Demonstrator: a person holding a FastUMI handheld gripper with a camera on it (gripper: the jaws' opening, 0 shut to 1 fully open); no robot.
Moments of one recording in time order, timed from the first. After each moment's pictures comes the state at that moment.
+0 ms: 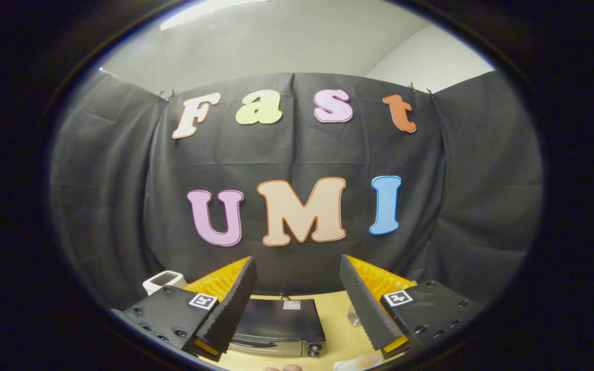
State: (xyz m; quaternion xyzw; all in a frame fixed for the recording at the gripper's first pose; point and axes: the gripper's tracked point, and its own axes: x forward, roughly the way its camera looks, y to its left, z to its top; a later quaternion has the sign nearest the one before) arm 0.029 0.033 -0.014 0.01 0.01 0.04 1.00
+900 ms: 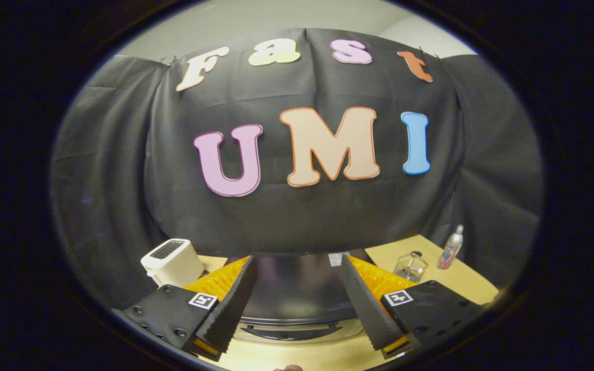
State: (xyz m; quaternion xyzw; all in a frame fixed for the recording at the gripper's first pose) arm 0.071 0.144 -0.220 0.03 0.14 0.04 0.99
